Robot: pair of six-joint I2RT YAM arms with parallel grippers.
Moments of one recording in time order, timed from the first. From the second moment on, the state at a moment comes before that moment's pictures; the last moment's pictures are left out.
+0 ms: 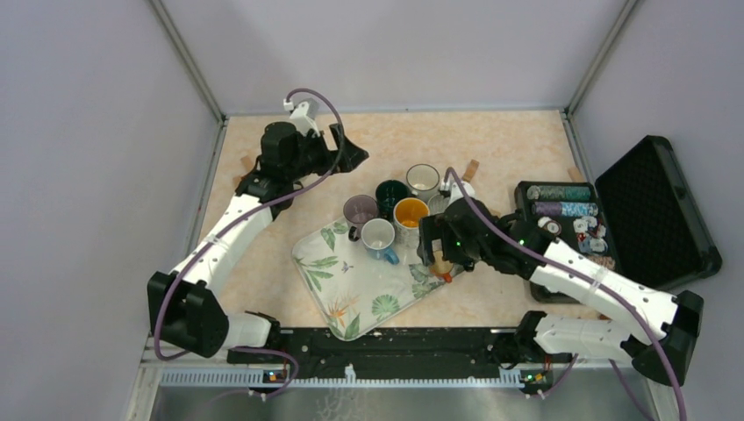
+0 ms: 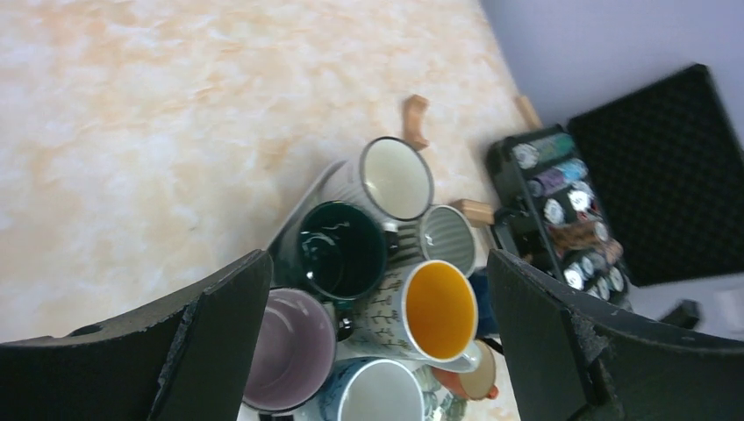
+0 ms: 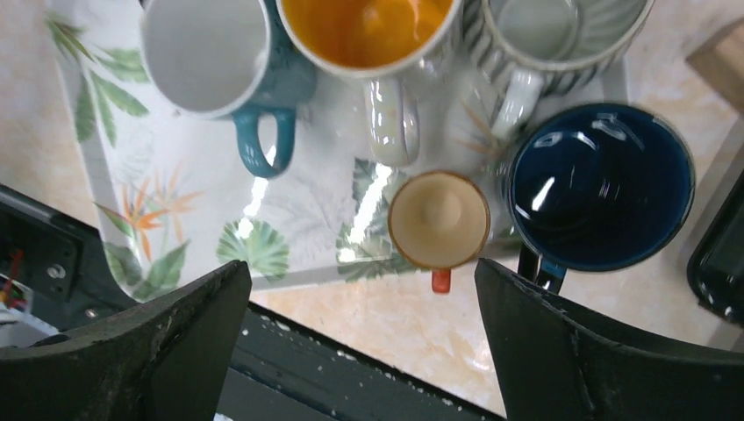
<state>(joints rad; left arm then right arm) -0.32 1.33 1.14 -0.07 0.41 -0.52 0.96 1.04 0.96 -0.77 0.27 0.58</state>
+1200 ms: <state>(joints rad) -0.23 1.89 1.61 -0.56 -0.53 -0.91 0.68 1.20 1.07 -0.36 -0.12 0.45</state>
